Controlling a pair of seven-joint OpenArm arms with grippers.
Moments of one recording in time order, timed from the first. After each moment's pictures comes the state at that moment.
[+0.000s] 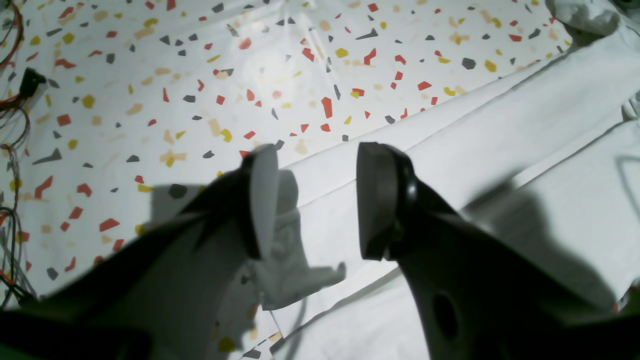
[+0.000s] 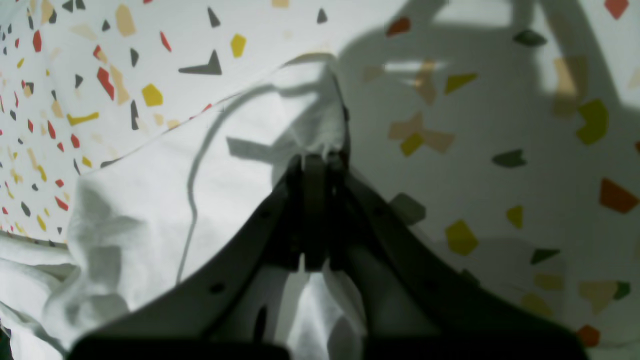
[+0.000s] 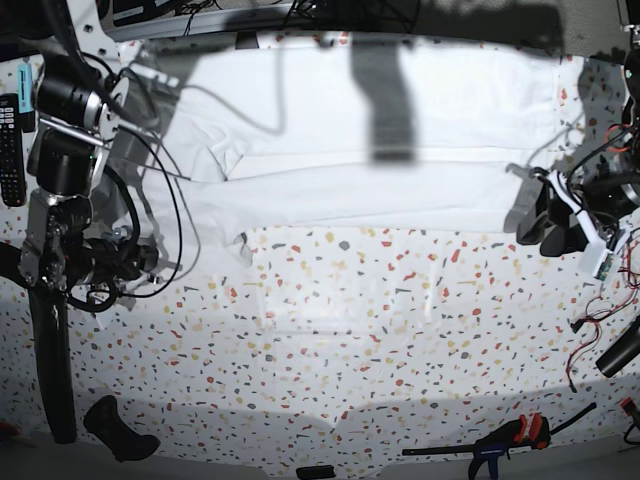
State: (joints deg) left arm 7.8 -30.0 -11.8 103.8 -45.0 -30.1 50.0; right arm 31.0 20.7 18.7 46.6 22.9 31.6 -64.6
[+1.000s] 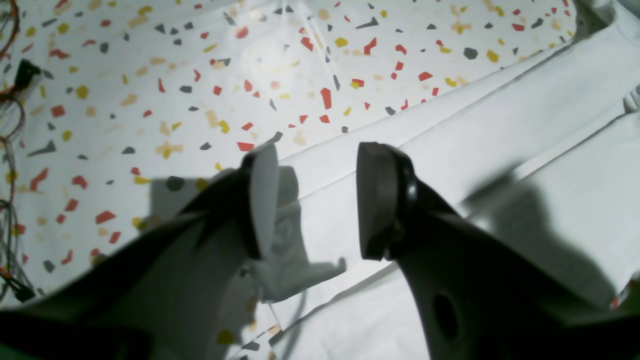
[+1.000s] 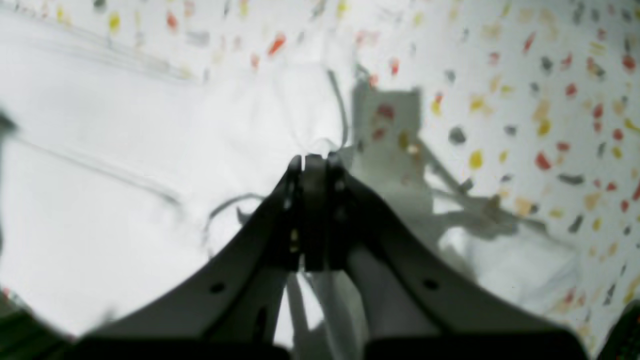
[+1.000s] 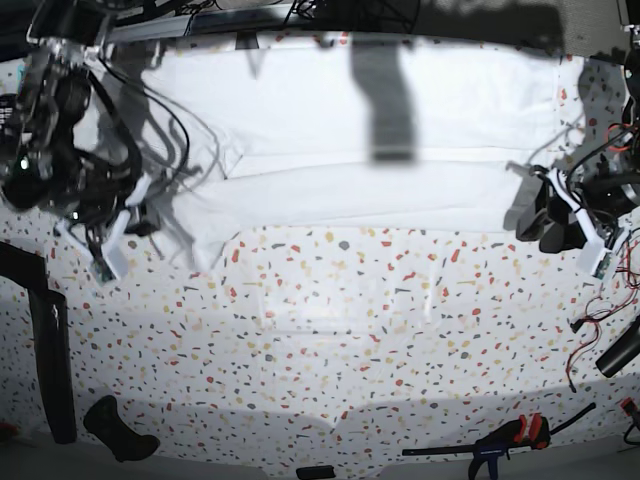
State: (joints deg) left arm 7.9 -30.0 -11.8 103.8 -45.2 -30.2 51.4; right arm -2.3 20.2 19.5 110.6 33.7 35.0 -71.9
